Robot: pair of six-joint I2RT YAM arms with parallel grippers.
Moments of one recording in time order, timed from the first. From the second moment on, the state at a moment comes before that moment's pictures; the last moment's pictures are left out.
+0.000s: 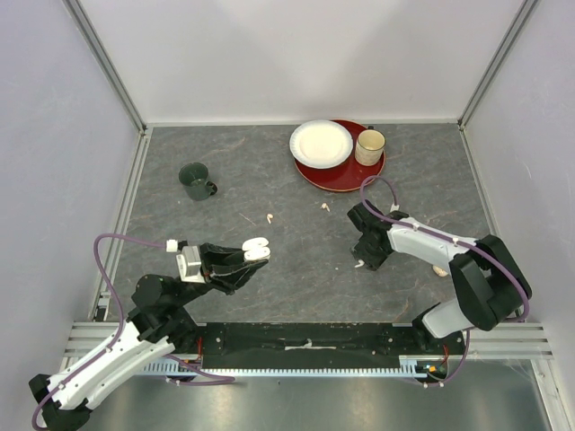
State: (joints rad) left arm -0.84 0.22 0.25 0.39 0.30 -0.19; right arm 0.55 1.48 0.79 -0.69 0.24 1.33
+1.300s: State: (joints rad) left arm -0.84 0.28 0.22 0.40 0.29 -0.19; right arm 0.68 1.55 0.84 -0.55 0.20 0.65
